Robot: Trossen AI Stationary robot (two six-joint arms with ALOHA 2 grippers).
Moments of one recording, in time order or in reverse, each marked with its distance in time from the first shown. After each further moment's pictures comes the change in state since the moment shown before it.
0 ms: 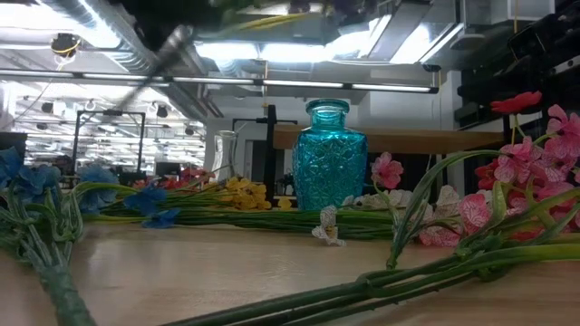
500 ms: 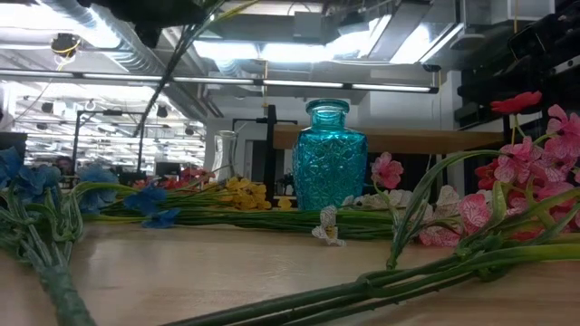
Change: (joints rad) left arm 0.203 -0.477 -0.237 0.093 0.047 0.310; right arm 0.000 0.000 0.000 0.000 0.000 0.001
